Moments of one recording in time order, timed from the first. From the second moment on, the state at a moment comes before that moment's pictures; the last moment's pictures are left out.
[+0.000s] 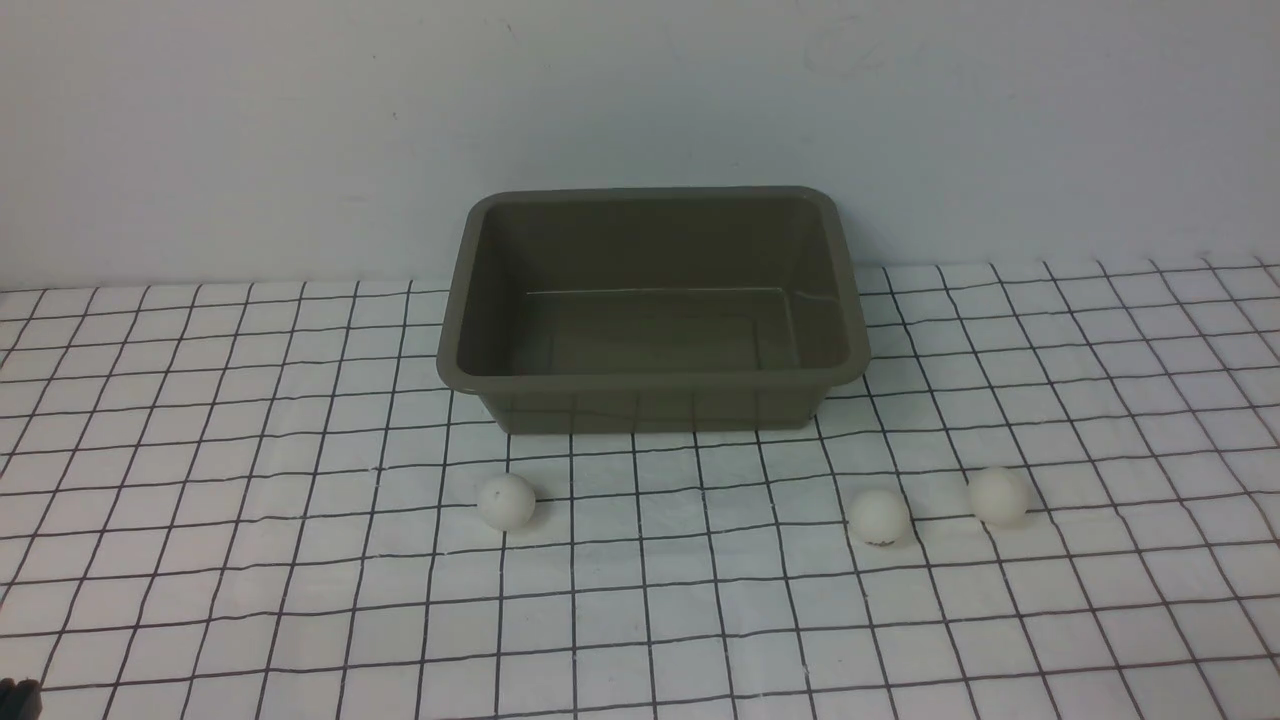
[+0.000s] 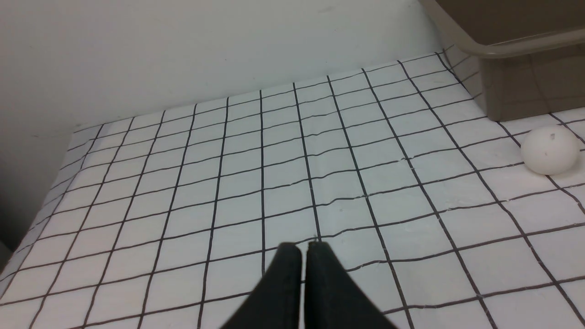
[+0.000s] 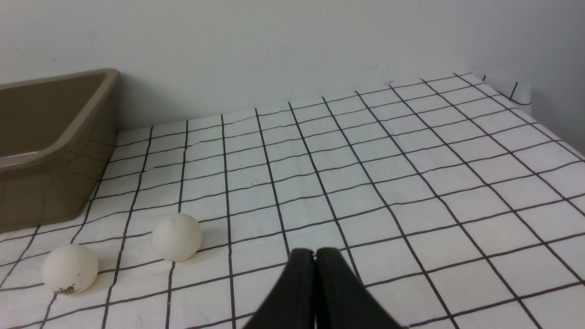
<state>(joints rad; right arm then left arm) -0.06 -0.01 0.03 -0.21 0.36 0.34 0.06 -0.01 0.03 -0.05 0.29 0.21</state>
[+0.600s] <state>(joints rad) -0.06 -0.01 0.03 -0.08 0.35 0.35 0.06 -0.01 0.03 -0.05 0.29 0.21</state>
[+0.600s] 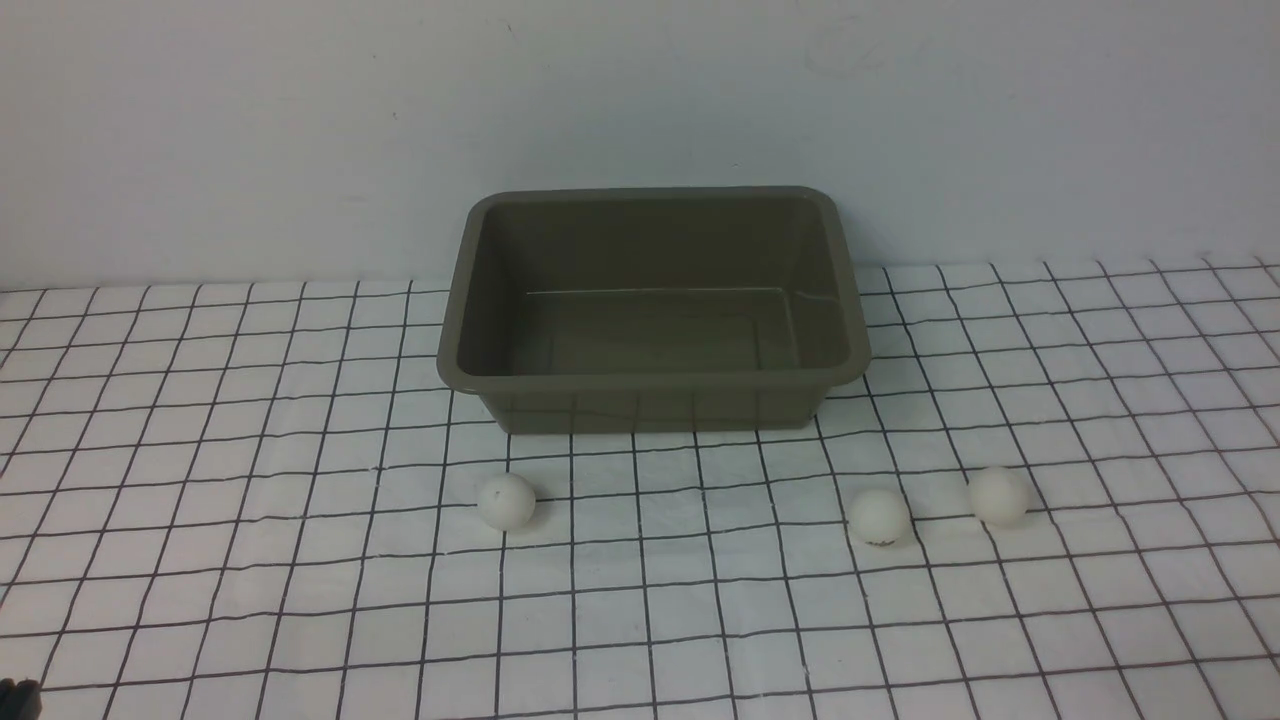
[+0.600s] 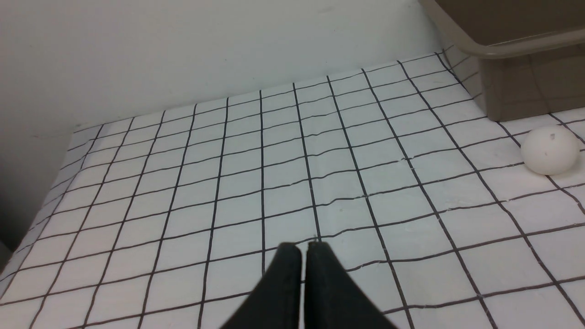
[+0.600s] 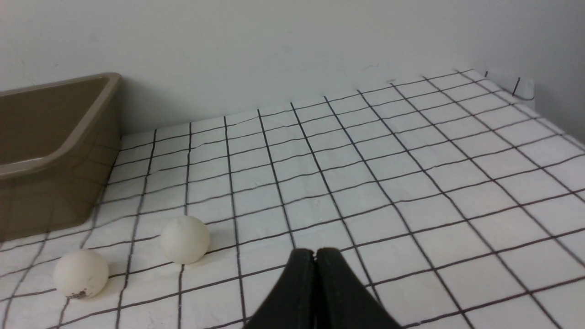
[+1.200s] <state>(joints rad) -0.06 -0.01 0.03 0.23 0.12 0.35 0.03 -0.01 0.03 -0.05 0.29 0.21</state>
